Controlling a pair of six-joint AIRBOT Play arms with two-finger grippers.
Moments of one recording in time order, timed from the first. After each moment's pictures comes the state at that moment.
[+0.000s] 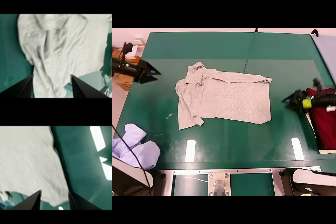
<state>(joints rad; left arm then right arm) 0.40 -1.88 1.85 0.75 -1.61 -1.26 -0.51 -1.39 0.91 -0.81 1.26 1.31</state>
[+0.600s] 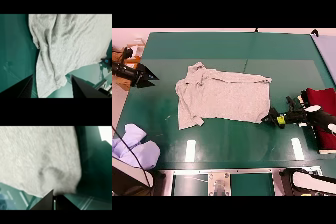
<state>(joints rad) 0.41 -1.88 1.85 0.80 -1.69 -1.33 -0.27 -1.34 0.62 -0.72 0.98 1.29</state>
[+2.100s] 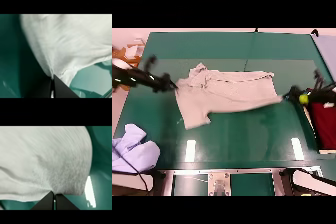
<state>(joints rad) 0.20 -1.56 1.41 0.77 -1.33 -1.24 -0.40 -1.26 1.00 -0.81 1.10 1.30</state>
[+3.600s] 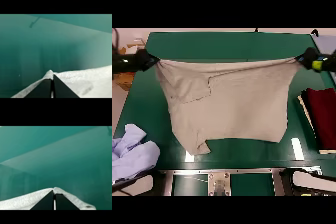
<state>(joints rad) 0.24 -1.29 1.26 0.58 -0.95 -1.08 -0.32 -1.39 1.32 -0.75 0.87 1.28</state>
